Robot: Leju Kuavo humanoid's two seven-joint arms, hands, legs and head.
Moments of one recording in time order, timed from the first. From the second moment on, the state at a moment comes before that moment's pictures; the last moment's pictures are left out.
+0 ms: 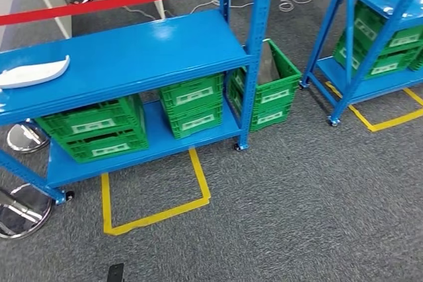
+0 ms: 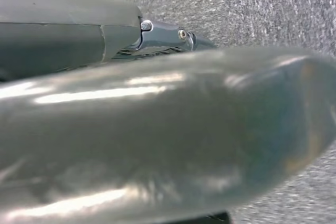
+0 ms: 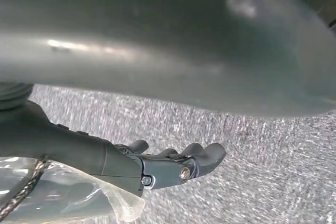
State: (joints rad) left arm -0.09 -0.23 1.03 -0.23 -0.58 0.32 -0.28; right arm -0.03 0.14 -0.24 -0.19 0.84 -0.18 -0.12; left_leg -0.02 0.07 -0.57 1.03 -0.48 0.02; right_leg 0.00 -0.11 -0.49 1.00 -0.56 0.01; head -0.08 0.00
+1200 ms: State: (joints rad) left arm -0.09 -0.23 1.05 -0.23 -0.58 0.35 -0.32; right arm -0.03 0.11 -0.33 -0.19 0.77 -0.23 -0.11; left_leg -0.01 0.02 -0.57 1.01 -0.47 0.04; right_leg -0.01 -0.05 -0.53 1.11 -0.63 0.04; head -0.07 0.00
